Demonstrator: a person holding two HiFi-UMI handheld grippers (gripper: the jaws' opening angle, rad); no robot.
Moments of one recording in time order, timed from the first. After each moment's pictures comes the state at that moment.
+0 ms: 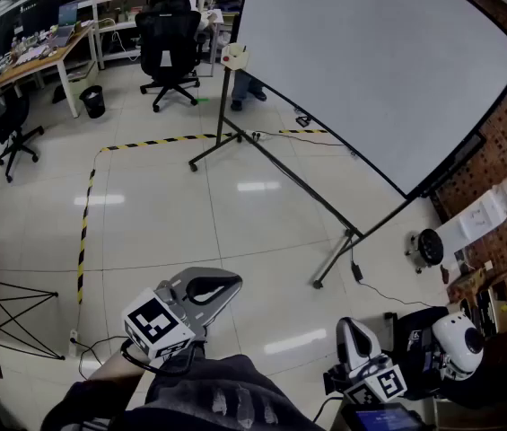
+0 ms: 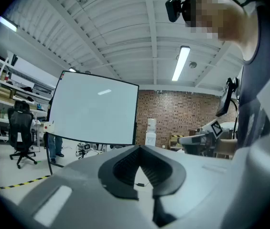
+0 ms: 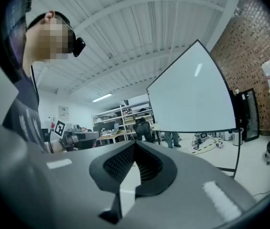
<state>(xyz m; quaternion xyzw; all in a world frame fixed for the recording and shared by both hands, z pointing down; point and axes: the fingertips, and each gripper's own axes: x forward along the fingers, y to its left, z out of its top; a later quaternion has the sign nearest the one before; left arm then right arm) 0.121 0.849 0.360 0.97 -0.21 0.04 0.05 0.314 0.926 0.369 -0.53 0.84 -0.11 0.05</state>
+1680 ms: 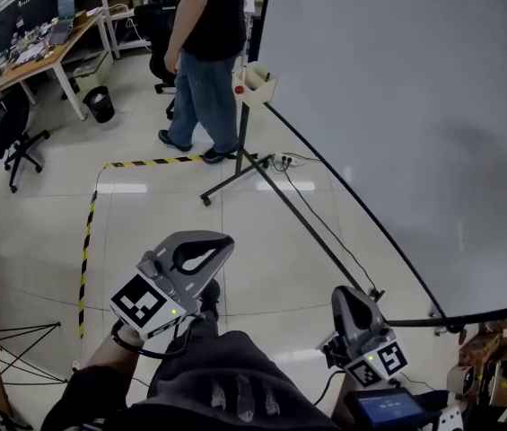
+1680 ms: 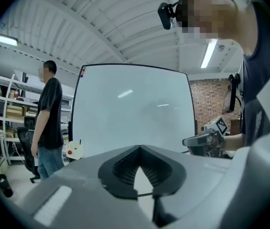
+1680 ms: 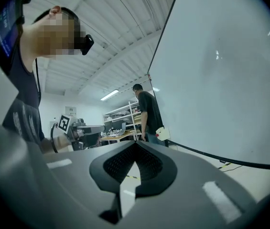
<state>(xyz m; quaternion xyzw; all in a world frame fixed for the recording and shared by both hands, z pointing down) 0.108 0.311 0.329 0.94 -0.33 0.05 0.00 0.298 0.358 0.363 -0.42 0.90 -0.11 0.03</state>
